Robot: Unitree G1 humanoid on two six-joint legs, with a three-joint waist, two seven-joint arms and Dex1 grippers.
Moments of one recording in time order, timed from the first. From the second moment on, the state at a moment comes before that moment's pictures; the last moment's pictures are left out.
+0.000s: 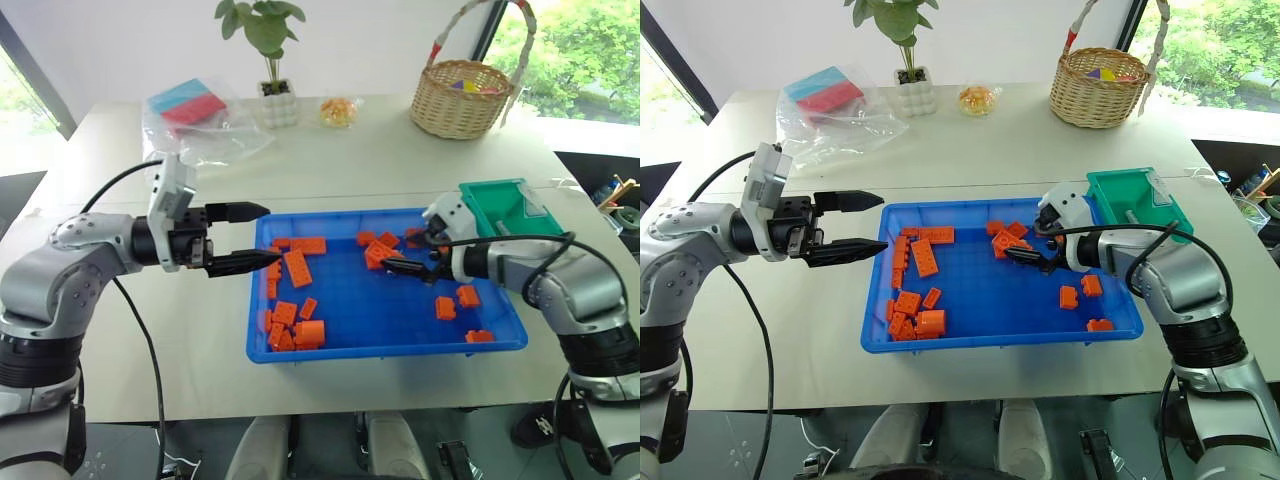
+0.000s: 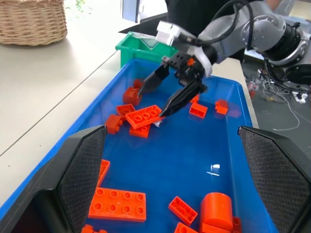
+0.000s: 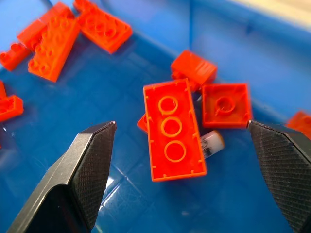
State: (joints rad) left arm -0.49 0.80 0.13 -0.24 -0.78 0.71 -1.12; right arm -0.53 -0.74 0.12 -0.12 0.52 0.95 0.68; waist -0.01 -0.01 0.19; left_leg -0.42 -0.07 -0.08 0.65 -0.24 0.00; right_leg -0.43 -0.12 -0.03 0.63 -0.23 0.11
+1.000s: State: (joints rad) left arm -0.48 0.81 0.13 -0.26 -0.78 0.71 -1.12; right arm -0.57 -0.41 0.32 -0.18 0.39 1.02 0.57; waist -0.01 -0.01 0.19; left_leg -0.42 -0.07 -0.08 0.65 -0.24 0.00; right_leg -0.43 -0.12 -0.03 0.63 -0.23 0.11
